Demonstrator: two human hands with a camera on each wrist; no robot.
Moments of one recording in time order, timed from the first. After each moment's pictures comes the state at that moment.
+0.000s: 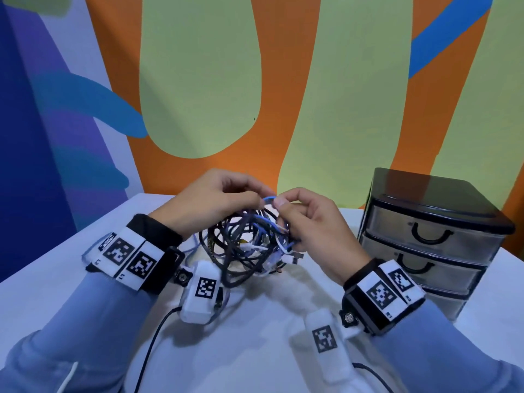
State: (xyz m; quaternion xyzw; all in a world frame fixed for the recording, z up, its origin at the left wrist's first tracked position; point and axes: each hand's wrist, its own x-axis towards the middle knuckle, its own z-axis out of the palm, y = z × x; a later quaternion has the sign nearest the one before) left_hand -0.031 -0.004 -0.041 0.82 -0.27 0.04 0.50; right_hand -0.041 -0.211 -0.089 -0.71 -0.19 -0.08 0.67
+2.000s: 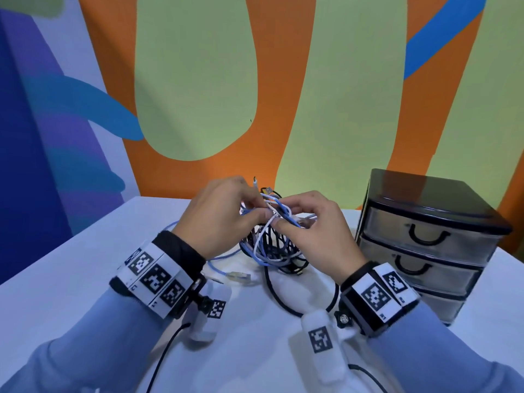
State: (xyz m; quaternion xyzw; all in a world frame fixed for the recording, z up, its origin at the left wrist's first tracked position) left_hand -0.020 -0.022 -0.063 0.89 -0.25 0.26 0.26; right_hand -0.033 -0.217 -0.098 -0.77 -0.19 -0.23 0.57
